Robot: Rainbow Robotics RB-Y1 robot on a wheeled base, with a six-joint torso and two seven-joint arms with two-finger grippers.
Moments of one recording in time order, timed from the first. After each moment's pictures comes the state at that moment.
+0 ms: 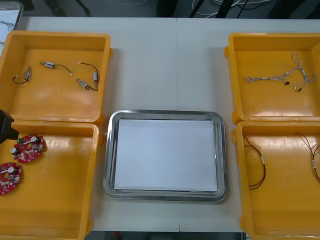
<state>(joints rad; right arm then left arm) -0.09 -0.75 -0.46 -2.24 -0.89 1.92 1.35 -0.17 0.94 0.25 -2.20 0.98 1.91 -1.11</state>
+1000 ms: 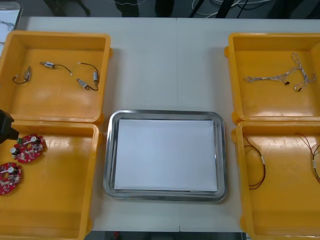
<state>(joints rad) -0.09 -0.75 -0.46 -2.24 -0.89 1.92 1.35 -0.17 0.94 0.25 -2.20 0.98 1.91 -1.11</state>
